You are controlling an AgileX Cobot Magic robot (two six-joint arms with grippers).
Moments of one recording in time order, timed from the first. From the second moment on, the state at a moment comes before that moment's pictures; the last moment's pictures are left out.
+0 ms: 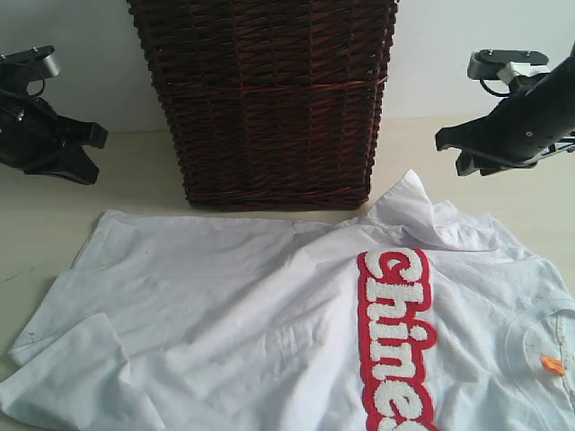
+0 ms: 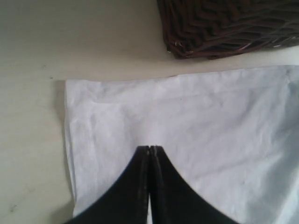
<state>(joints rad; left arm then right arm) -0.05 1.83 -1.29 -0.52 0.75 0.48 0.04 1.89 -1.26 0.27 0.54 -0.22</state>
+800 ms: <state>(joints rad) -0.05 1.83 -1.29 -0.52 0.75 0.48 0.04 2.27 -1.55 0.27 0.58 -0.26</state>
